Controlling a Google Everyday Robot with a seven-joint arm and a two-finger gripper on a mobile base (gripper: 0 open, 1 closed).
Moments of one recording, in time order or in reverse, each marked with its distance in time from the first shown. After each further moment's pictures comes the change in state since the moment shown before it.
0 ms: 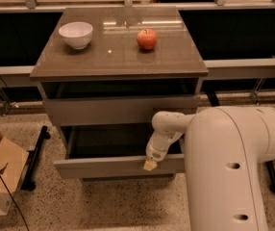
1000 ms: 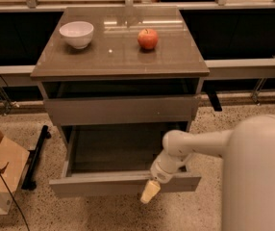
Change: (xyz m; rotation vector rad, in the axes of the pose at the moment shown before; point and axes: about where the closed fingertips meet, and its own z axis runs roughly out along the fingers) arm 0.028 0.083 0.010 -0.038 -0.088 0.149
